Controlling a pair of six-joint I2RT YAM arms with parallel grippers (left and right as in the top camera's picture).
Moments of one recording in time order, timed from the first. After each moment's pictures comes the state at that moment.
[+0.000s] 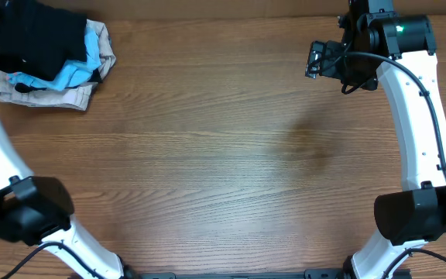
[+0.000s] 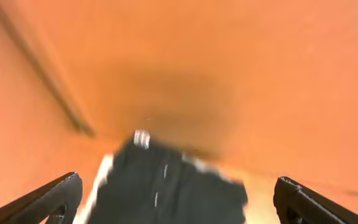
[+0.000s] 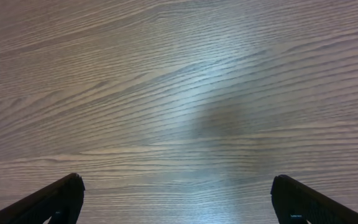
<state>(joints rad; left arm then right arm) 0.46 2.04 2.33 -0.70 0.26 0.02 0.11 1.89 2.05 -1.37 -0.07 0.31</state>
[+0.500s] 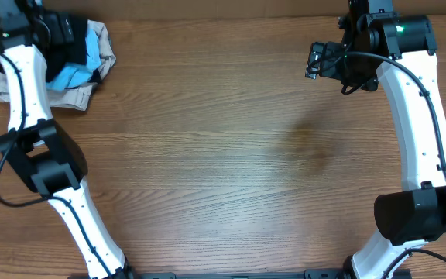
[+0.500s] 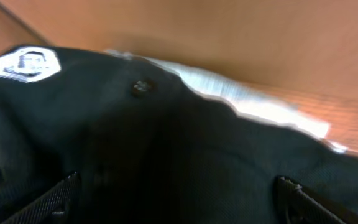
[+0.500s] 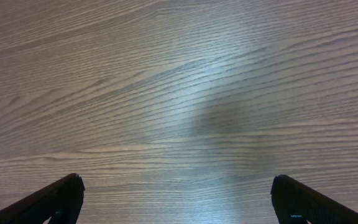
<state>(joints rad) 0.34 2.45 2.33 -0.62 0.01 0.10 0.11 1.89 2.05 -1.37 -0.07 0.31</state>
